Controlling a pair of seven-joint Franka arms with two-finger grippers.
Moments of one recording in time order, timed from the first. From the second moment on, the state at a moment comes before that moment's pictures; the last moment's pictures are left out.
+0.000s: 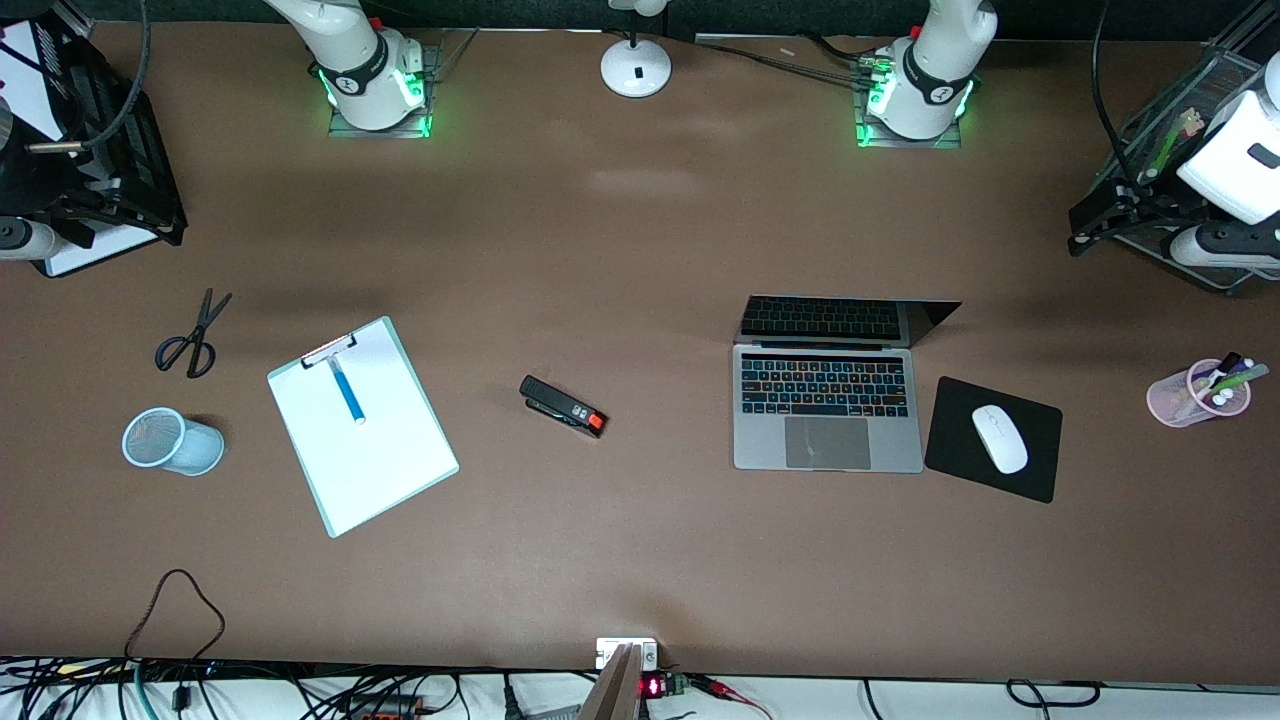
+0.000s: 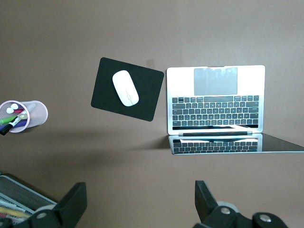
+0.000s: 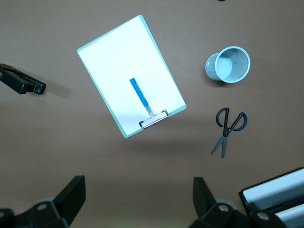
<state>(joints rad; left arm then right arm) 0.05 -0.03 -0.10 -1.63 0.02 1.61 -0.03 -0.02 -0.01 0.03 -1.62 -0.01 1.59 -0.04</state>
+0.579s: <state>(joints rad) 0.05 -0.03 -0.10 -1.63 0.02 1.60 -0.03 -0.02 -0.01 0.03 -1.62 -0.01 1.59 -0.03</state>
